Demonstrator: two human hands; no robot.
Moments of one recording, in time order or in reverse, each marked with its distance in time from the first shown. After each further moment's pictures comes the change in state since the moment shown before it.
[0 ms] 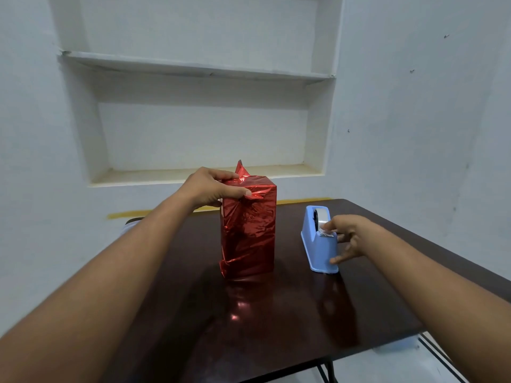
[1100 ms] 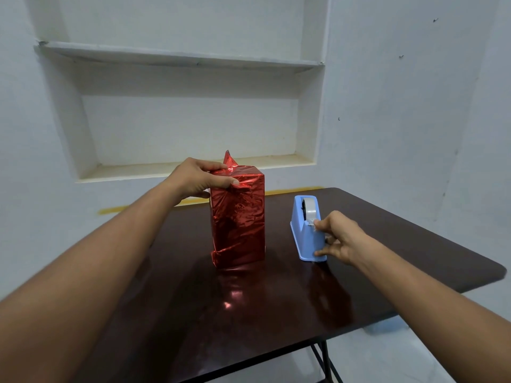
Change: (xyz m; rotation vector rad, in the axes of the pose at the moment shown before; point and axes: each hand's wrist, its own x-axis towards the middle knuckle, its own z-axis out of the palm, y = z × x) left_hand -0.001 0.003 0.000 -0.013 -0.018 -0.027; right_hand -0.016 0.038 0.006 0.367 0.014 -0.135
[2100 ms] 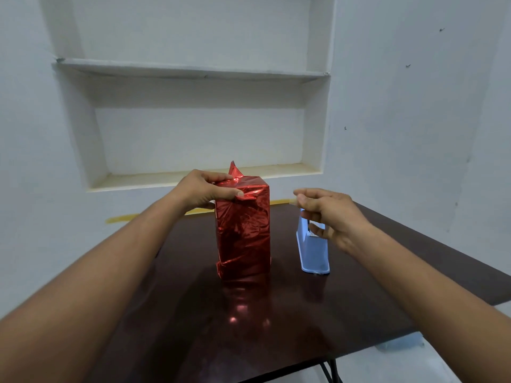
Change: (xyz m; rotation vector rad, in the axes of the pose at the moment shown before) left_hand -0.005 0.002 -0.001 -0.015 0.003 0.001; right_hand -0.054 -0.052 0.031 -0.082 -0.231 -0.323
